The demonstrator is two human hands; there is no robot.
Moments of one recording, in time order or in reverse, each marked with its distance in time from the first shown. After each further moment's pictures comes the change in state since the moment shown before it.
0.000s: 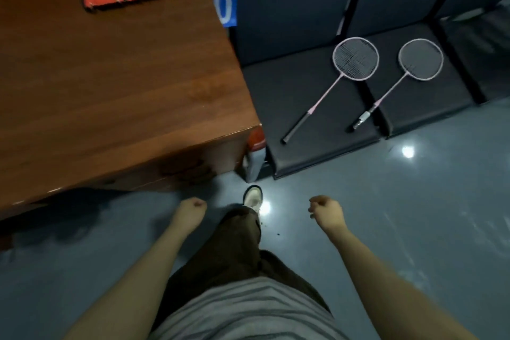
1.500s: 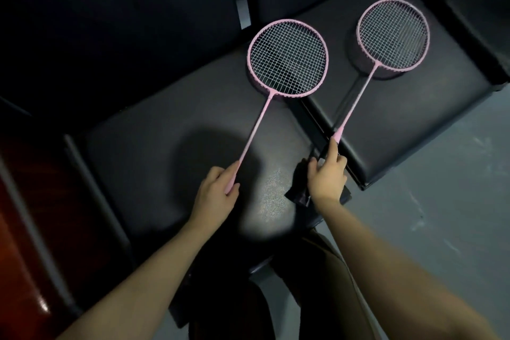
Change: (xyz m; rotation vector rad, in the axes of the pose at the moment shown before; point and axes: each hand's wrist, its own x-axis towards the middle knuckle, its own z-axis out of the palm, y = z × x) left_hand 0.346 0.367 0.277 0.184 0.145 0.807; right_hand 0.495 -0.007 -0.175 0.034 0.523 -0.094
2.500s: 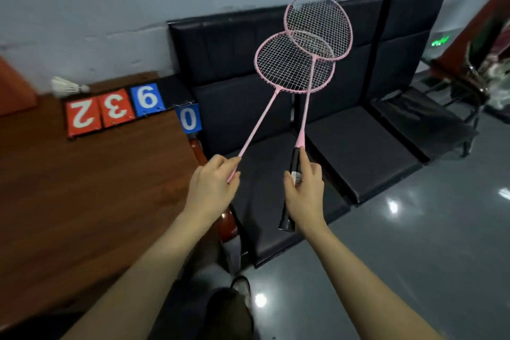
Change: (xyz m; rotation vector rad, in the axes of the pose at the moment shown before) left_hand -0.308 0.144 -0.381 0.265 0.457 0.417; right_hand -0.444 -0.221 -0.181 0.305 0.065 -0.608
